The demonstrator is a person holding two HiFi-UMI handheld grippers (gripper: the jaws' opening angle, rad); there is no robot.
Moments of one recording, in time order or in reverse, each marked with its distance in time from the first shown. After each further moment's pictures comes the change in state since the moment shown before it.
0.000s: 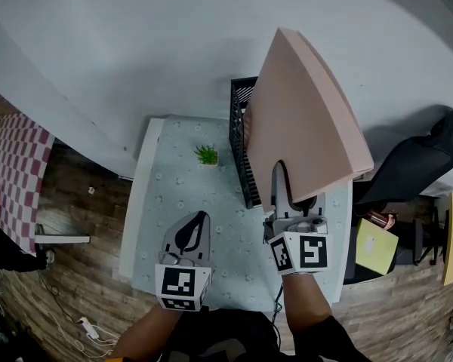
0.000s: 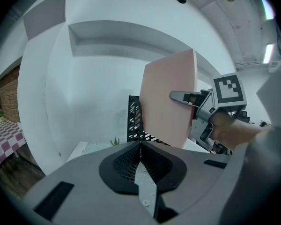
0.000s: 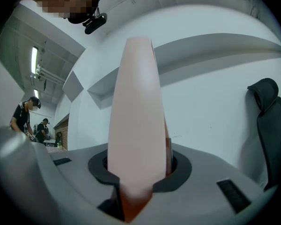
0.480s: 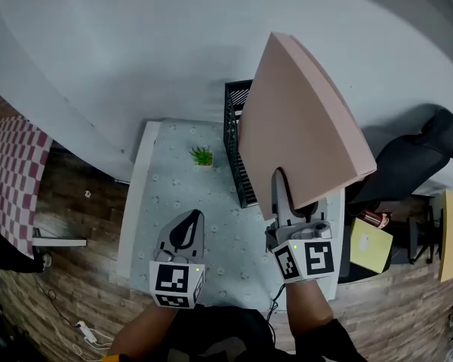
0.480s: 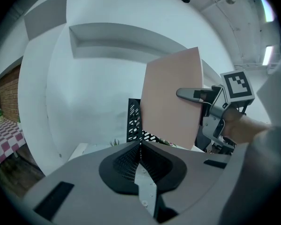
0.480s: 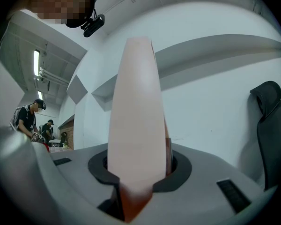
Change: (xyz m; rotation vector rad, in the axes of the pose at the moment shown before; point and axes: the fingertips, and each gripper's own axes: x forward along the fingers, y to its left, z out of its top) left arm -0.009 -0.001 0.008 -0.005 -0.010 -0.008; right arm -0.024 0.004 0.024 0.003 0.026 0.044
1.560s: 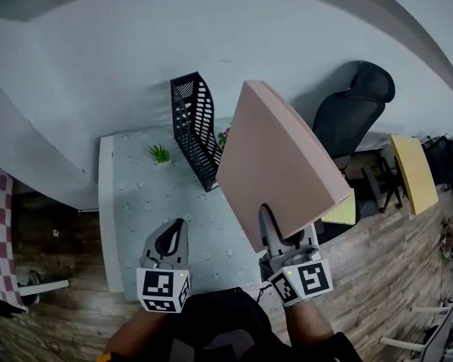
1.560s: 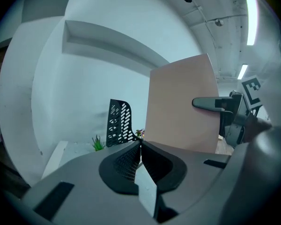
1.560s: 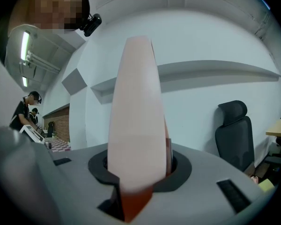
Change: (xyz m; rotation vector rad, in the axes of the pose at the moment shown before) left arm -0.060 -0.033 -0.017 0.023 -0.040 -0.284; right arm -0.157 0.045 0.010 -0.033 0.122 -0.208
